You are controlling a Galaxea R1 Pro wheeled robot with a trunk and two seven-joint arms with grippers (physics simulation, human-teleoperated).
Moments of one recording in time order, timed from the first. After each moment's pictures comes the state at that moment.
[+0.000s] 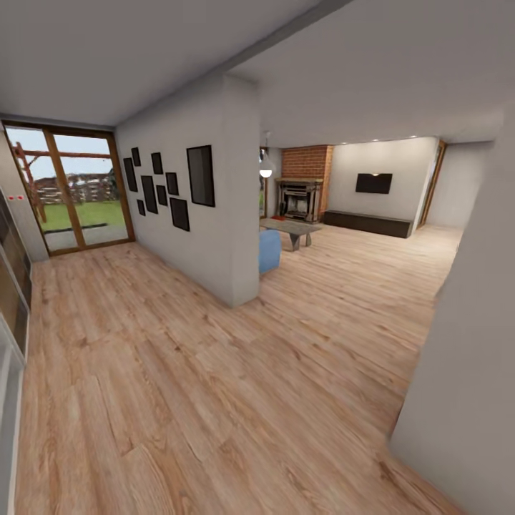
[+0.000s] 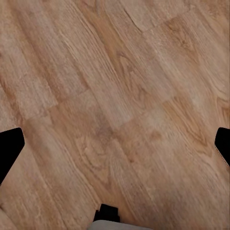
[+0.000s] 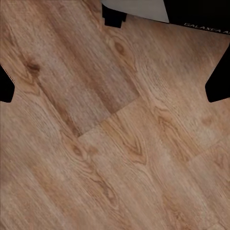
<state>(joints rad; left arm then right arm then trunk) -0.28 0.07 0.15 0.03 0.11 -0.41 -0.03 -0.41 -0.06 0.05 0.06 0.06 -0.25 0.16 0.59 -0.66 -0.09</state>
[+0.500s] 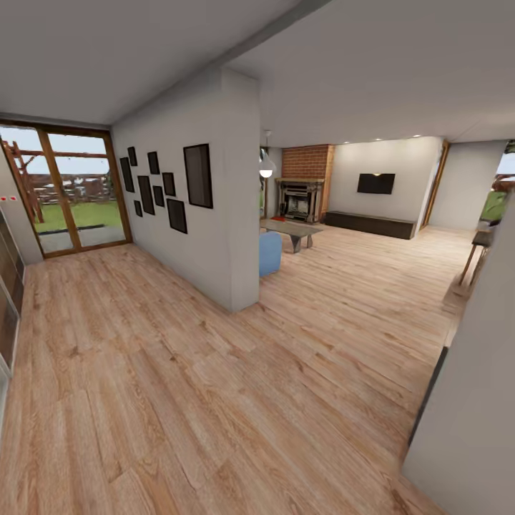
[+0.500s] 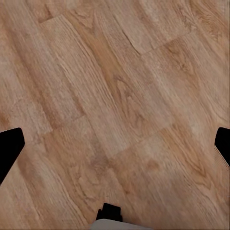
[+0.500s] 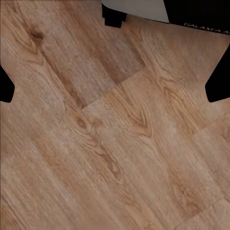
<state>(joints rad) -0.28 0.06 0.15 0.03 0.11 -0.41 -0.01 -0.41 -0.06 0.05 0.06 0.06 -0.25 0.16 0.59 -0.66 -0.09</state>
